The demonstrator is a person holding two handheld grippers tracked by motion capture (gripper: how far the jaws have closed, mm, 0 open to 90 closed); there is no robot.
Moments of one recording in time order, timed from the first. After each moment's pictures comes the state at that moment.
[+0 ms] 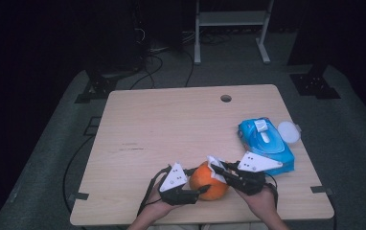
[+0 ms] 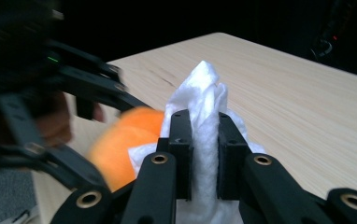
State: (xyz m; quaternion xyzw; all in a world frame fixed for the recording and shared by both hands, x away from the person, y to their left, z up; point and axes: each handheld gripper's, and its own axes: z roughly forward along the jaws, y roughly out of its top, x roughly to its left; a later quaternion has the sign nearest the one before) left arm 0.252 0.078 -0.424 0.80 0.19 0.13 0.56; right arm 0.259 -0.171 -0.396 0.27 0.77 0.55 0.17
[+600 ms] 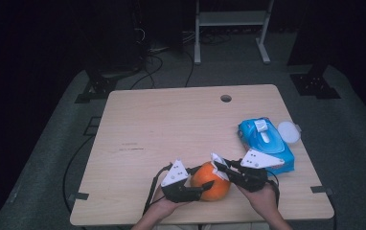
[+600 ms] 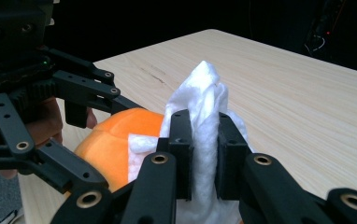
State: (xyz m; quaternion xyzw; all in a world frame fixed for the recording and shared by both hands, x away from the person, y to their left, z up) left arm 0.260 0.070 -0.431 0.78 0.23 0.10 0.57; right arm 0.267 -0.178 -0.402 0.28 0.77 0.54 0.17
